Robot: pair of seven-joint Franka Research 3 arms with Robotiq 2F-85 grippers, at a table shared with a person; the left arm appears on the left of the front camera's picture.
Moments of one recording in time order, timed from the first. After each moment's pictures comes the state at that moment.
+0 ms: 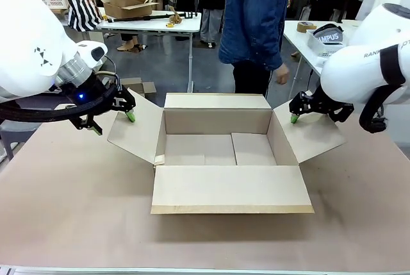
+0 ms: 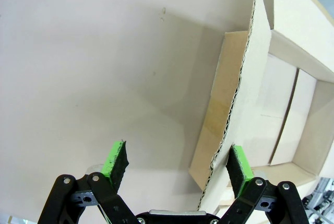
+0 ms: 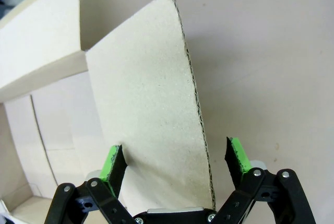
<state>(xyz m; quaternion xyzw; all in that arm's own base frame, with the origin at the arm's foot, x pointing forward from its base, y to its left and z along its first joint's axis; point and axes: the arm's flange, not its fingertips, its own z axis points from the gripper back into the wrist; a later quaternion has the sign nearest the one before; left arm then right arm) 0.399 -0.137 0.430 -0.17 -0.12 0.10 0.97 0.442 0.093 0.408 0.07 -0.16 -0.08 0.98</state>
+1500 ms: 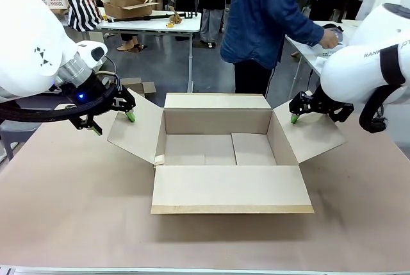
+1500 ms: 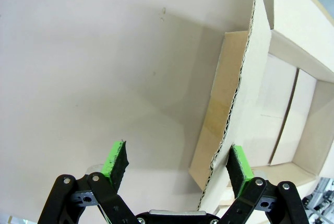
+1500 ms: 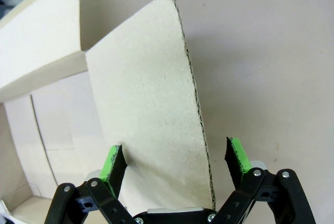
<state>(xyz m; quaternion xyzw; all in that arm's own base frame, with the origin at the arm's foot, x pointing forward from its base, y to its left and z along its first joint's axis) 0.399 -0.137 0.430 -0.17 -0.12 0.10 0.97 0.442 0.093 0.408 0.07 -0.16 -0.08 0.98</state>
